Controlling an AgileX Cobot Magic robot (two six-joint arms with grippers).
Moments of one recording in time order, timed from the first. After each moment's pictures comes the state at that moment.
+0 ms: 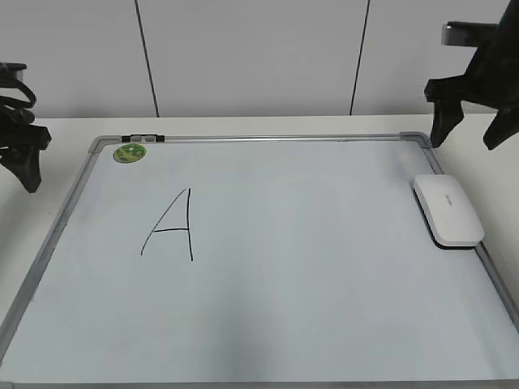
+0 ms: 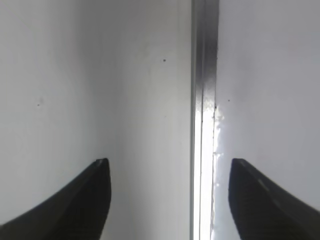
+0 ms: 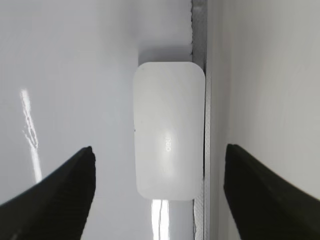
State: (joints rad) left arm -0.05 1.89 -1.45 0.06 1.07 -0.11; right arm 0.01 2.03 -1.77 0.06 1.22 0.02
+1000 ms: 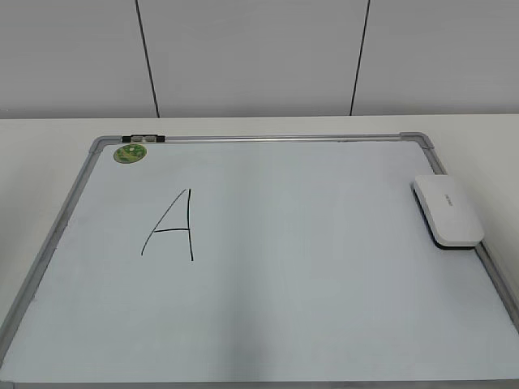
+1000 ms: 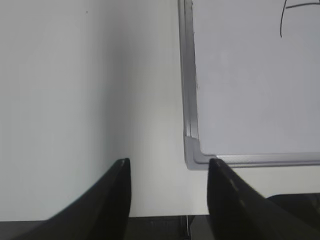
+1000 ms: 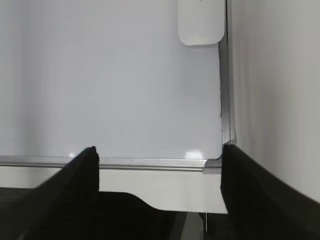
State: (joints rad) left arm -0.10 0.96 -0.94 0.07 1.19 -0.11; right arm 0.02 1.13 -1.14 0.18 1.23 0.03
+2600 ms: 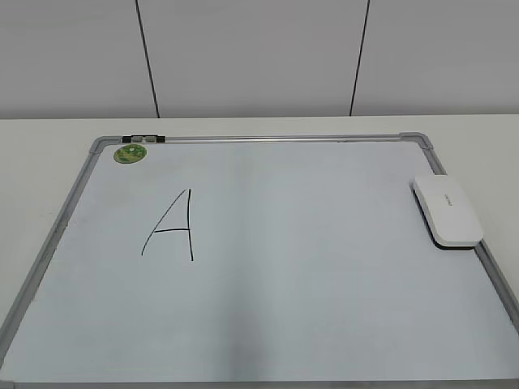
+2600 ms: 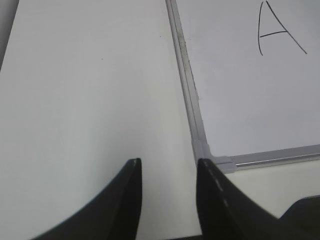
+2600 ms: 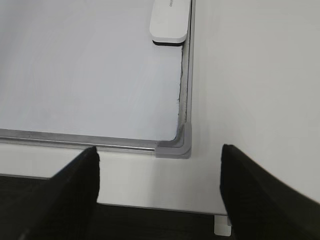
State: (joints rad) left arm -0.23 0.16 -0.51 0.18 1.11 -0.14; right arm 0.05 0.09 -0.49 0.04 1.16 -0.06
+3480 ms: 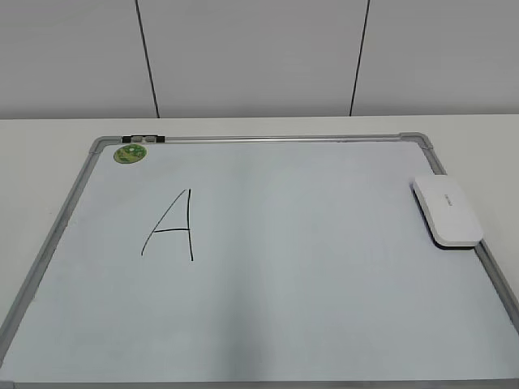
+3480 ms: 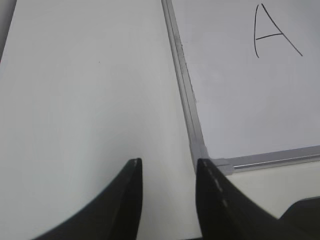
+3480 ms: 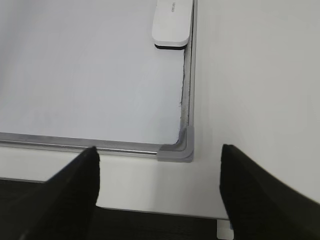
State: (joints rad) left arm -0.23 0.15 -0.51 0.17 1.10 -0.13; right arm 0.05 0.09 -0.49 0.05 1.14 -0.06
